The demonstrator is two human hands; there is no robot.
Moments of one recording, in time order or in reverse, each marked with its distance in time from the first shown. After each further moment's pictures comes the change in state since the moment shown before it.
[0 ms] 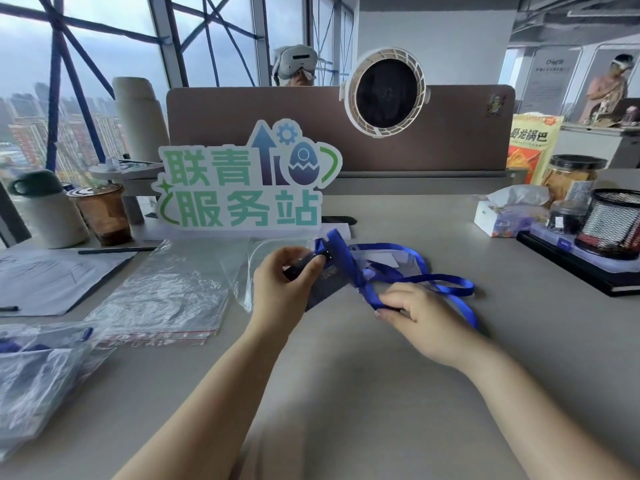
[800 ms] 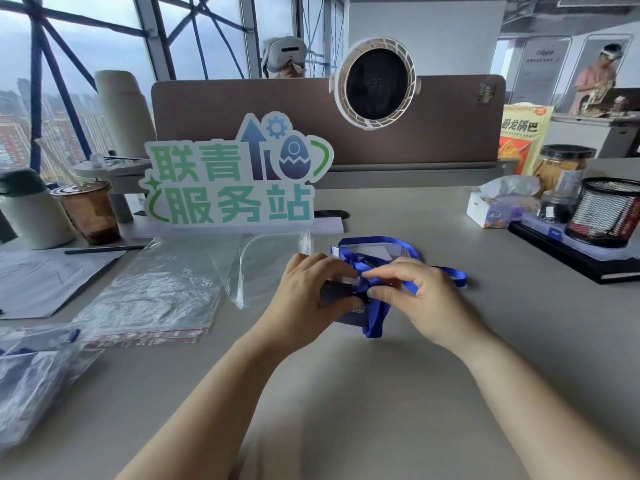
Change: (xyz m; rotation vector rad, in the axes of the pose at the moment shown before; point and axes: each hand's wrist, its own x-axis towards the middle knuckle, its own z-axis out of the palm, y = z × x) left_hand -0.013 0.001 0.004 0.569 -0.417 0.638; right_hand 0.002 -0.009 -0.008 0.436 0.219 0.028
